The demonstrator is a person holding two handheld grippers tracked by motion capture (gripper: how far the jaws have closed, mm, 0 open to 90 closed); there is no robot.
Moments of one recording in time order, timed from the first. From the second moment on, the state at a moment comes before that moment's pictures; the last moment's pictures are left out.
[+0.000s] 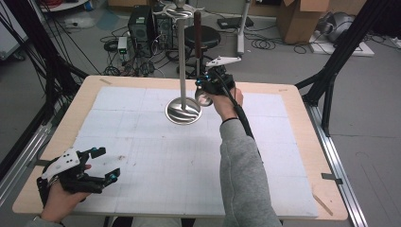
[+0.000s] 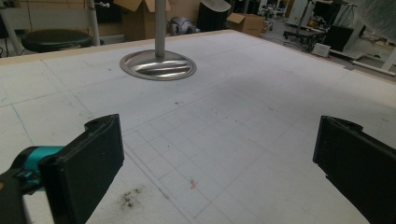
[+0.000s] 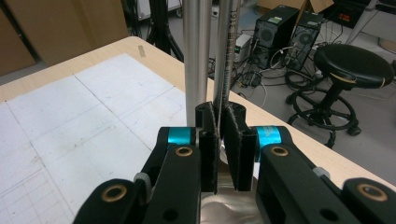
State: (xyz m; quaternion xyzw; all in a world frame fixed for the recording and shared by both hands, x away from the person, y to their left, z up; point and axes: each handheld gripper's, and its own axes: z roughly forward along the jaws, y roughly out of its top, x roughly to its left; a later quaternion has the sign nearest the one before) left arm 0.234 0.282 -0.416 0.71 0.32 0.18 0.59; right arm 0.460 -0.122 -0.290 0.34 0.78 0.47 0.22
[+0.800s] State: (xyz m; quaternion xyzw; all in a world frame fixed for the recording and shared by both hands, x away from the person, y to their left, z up) left arm 0.234 0.279 -0.418 0.72 0.32 0.18 0.59; right arm 0.449 -0.145 -0.300 0.31 0.79 0.49 0.19
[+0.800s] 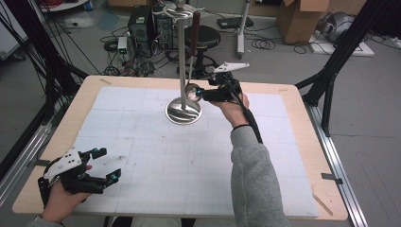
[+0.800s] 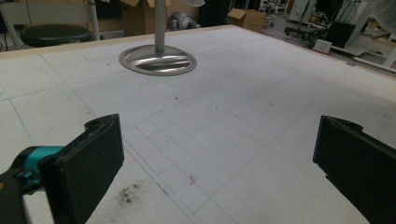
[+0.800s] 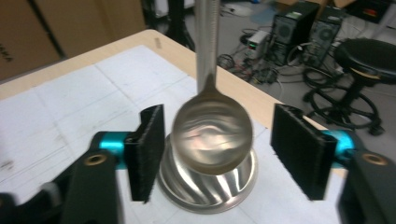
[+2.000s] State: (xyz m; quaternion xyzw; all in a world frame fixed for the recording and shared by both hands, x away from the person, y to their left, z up) left arm 0.232 0.282 -0.410 0.70 0.32 0.19 0.61; right arm 0.362 -0.216 -0.331 0.25 0.74 0.60 0.18
